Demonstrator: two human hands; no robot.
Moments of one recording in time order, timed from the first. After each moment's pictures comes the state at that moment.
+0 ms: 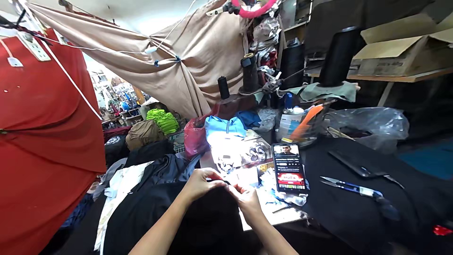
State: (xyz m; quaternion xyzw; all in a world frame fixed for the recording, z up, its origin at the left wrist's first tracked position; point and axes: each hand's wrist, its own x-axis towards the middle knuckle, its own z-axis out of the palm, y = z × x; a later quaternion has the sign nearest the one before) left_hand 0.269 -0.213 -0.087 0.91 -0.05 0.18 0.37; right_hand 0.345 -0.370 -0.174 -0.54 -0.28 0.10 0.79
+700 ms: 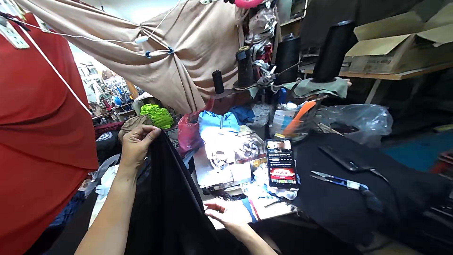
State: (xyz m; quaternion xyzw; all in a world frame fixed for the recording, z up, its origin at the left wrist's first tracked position) left_hand 0.224 -0.141 0.021 0.80 0.00 0.46 0.39; right_hand 0.323 -0.369 -0.231 -0.54 -0.39 0.31 0.67
